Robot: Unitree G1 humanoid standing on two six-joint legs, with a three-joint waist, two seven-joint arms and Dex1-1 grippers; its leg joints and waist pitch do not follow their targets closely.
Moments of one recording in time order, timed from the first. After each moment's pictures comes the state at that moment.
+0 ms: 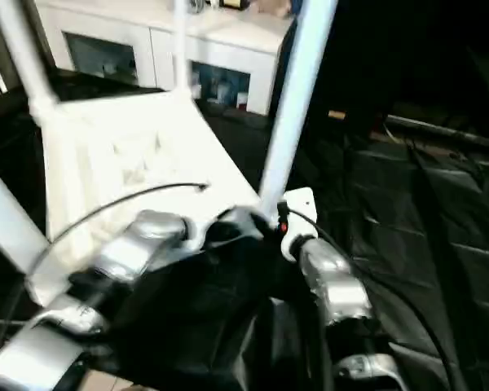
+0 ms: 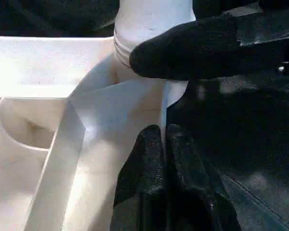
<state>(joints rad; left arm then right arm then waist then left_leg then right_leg) -0.68 0.09 -0.33 0.65 0.09 0.34 -0.71 -0.39 -0.10 0.00 0.50 0.11 0.18 0.38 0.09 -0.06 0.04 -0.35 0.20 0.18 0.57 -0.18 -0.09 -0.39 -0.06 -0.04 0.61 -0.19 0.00</state>
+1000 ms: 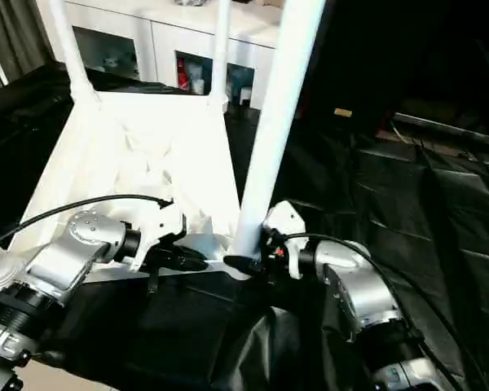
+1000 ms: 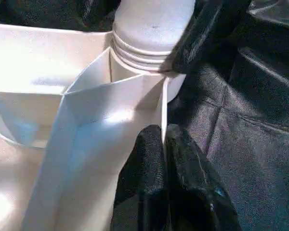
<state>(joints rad) -0.52 0.42 -0.36 0.35 -0.03 0.30 -1.22 -0.36 -0.34 0.20 0.37 0.16 0.15 1.01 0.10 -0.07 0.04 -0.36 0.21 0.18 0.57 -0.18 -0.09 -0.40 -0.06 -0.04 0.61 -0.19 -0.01</state>
